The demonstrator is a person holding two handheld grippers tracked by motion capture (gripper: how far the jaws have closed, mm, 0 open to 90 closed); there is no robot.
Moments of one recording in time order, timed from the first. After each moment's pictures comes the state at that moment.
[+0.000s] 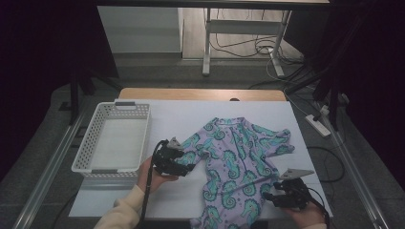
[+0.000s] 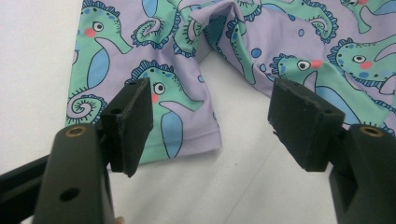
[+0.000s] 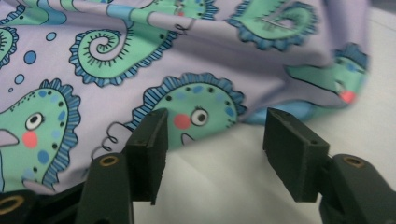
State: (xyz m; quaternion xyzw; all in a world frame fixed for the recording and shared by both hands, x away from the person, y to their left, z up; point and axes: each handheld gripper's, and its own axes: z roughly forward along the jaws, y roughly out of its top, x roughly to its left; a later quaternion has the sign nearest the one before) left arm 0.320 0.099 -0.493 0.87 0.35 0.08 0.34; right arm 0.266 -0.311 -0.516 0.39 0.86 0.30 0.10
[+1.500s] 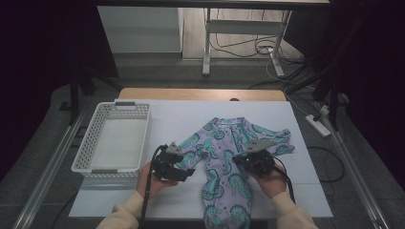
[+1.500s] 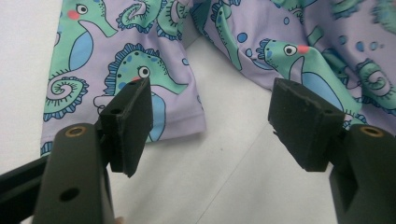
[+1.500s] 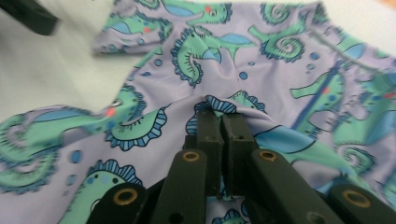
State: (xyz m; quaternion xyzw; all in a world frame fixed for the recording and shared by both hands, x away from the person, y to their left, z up) left arm 0.307 0.100 -0.498 0.87 0.36 0.07 0.34; right arm 0.337 -0.214 -0.484 0.25 0.88 0.37 0.15
